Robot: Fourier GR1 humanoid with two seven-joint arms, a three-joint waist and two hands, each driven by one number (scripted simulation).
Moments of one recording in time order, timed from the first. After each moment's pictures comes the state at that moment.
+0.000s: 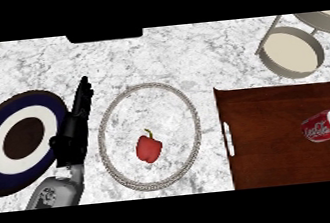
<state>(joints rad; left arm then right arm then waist) -0.17 0.21 -0.26 -1.52 0.03 0.36 0.01 0.16 -0.90 -0.51 -2.05 -0.09 0.87 0.38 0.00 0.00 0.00</state>
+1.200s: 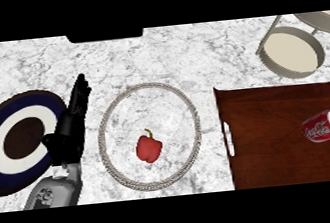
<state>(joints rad) -0.16 0.15 -0.18 -1.55 -0.04 0.28 0.04 0.13 -0.73 -0.40 -1.98 0.54 0.80 0.04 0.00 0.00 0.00</state>
